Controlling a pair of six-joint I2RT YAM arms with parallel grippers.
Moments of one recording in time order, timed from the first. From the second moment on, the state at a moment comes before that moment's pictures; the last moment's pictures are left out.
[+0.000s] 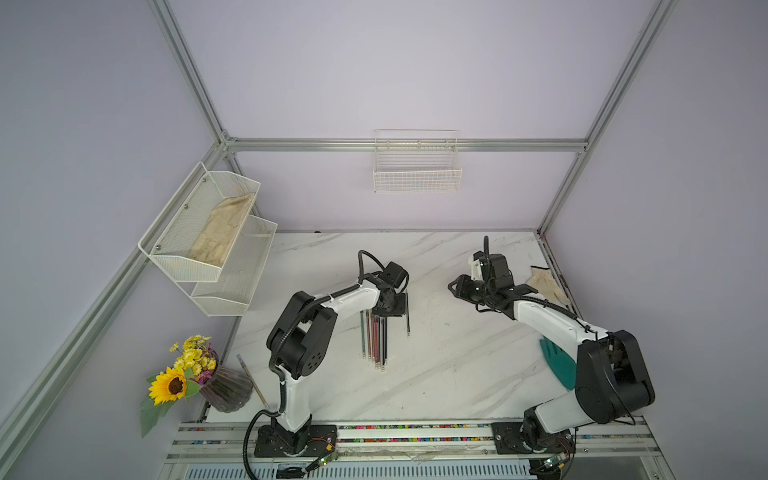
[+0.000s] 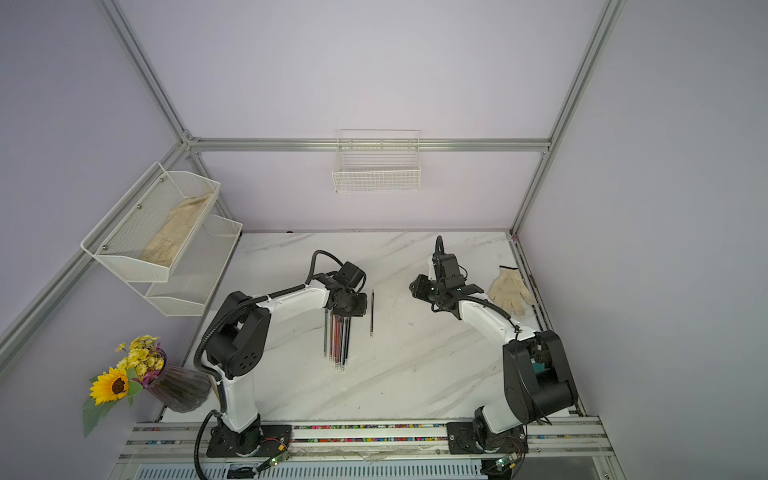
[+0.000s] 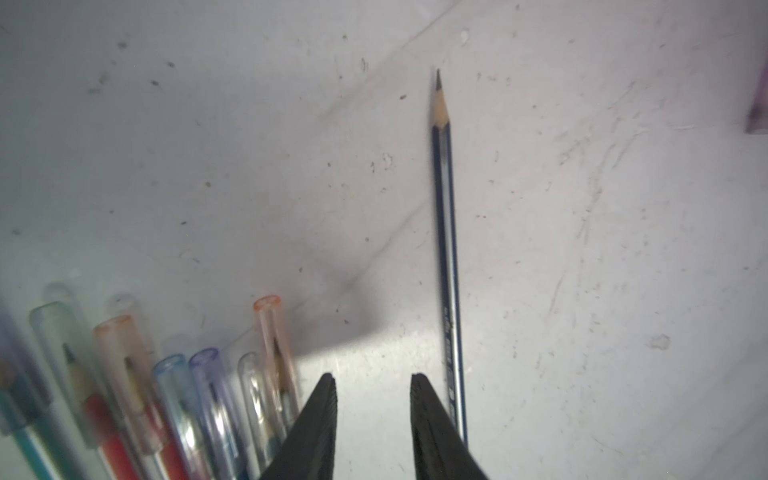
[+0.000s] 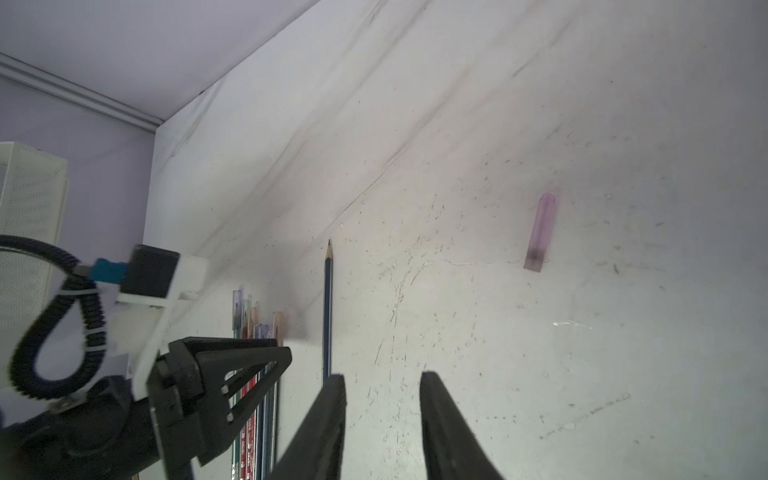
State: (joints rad) left arm -0.60 1.90 1.35 -0.59 0.02 -0.54; right arm 0.30 1.52 0.96 -0.21 -0.27 0.60
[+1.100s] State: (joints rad) left arm -0.65 1.66 1.04 -0.55 0.07 -0.50; right arm 0.42 1.57 0.63 0.27 -0.25 0.67
